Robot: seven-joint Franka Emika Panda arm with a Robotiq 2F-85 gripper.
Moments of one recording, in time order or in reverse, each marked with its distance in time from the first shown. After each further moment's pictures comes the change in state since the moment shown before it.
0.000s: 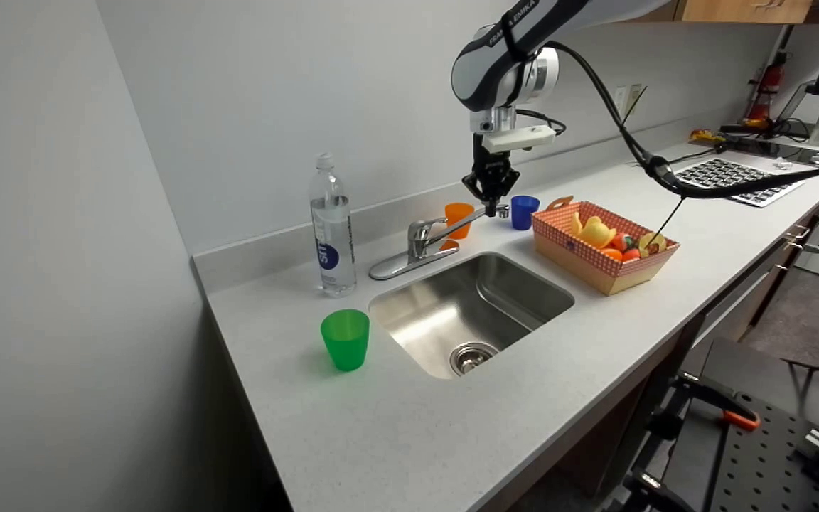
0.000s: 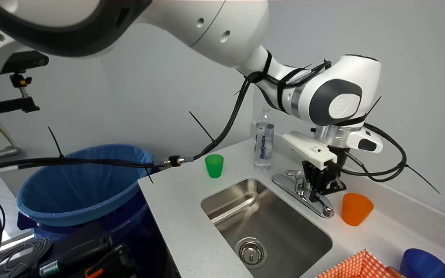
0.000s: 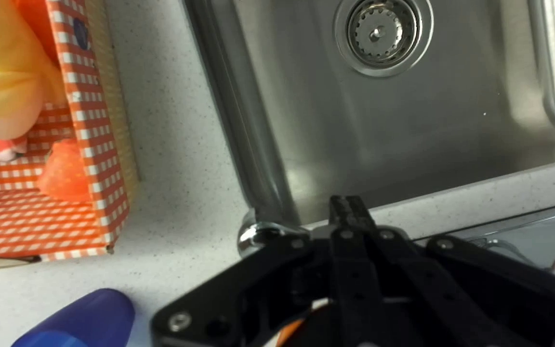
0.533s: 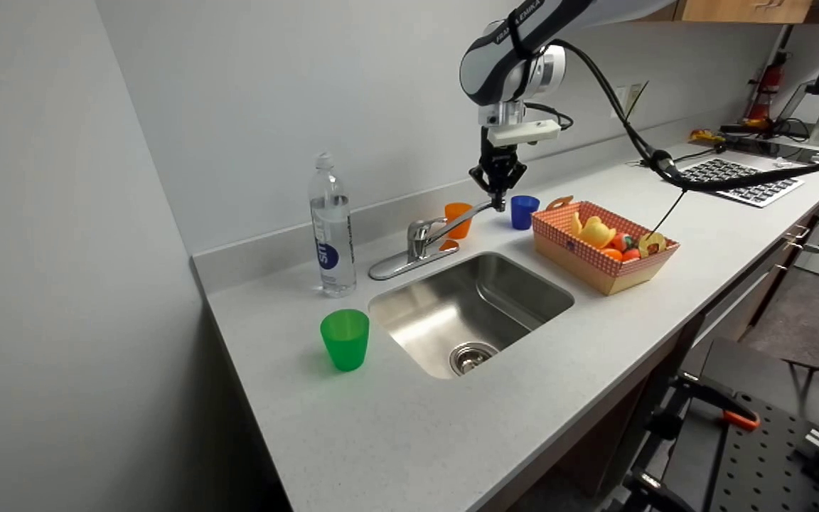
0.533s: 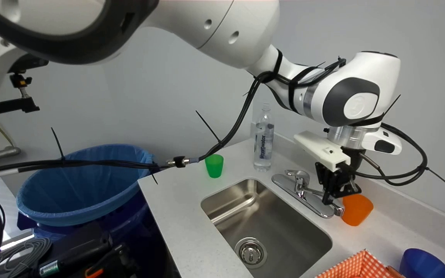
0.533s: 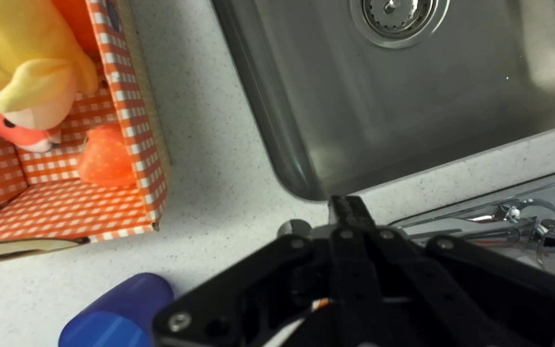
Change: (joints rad) arm -0.027 0.021 -0.014 0.051 0.003 -0.006 0.033
